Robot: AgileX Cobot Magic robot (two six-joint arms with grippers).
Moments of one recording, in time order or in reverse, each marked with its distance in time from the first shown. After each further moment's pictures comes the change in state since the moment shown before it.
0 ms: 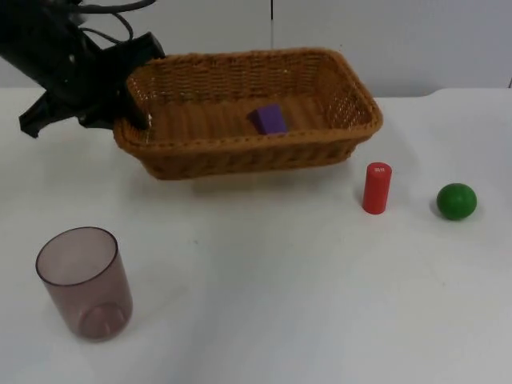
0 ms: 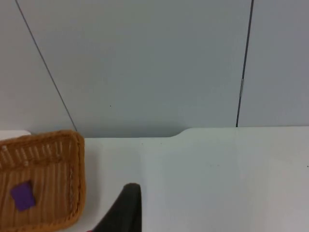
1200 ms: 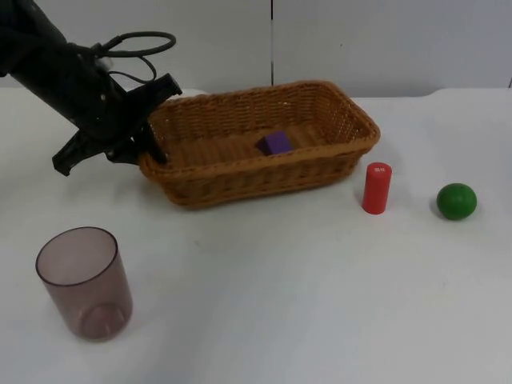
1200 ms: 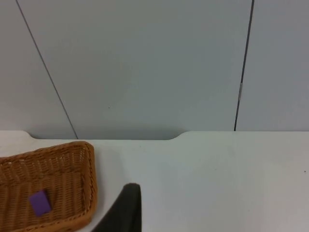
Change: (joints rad) right arm 0.000 0.000 0.000 0.002 -0.008 -0.020; left arm 0.000 0.195 -0.110 -0.045 0.031 -0.048
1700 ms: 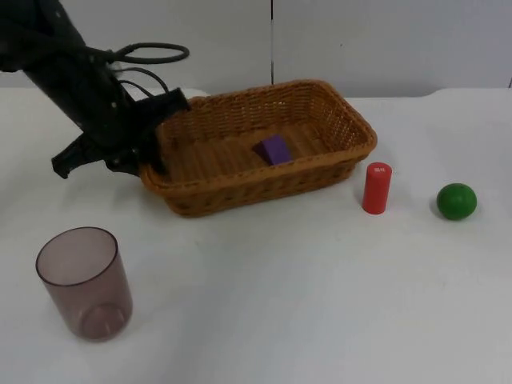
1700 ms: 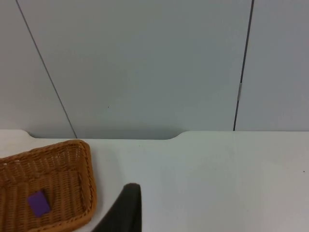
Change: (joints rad) right arm 0.000 0.000 0.000 -0.002 0.000 -0.002; left arm -0.062 0.000 -0.003 0.239 0.003 -0.213
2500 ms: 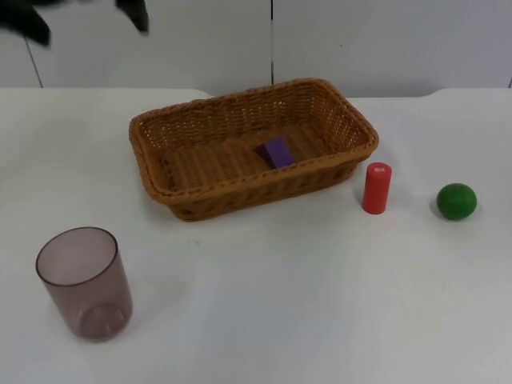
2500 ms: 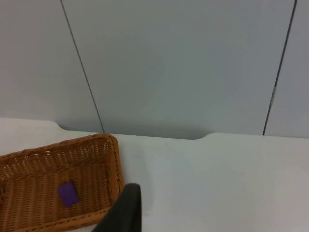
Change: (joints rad) right arm 0.085 -0.010 0.002 0.002 0.002 -0.004; left arm -0.029 -0.443 0.000 0.420 0.147 -0.003
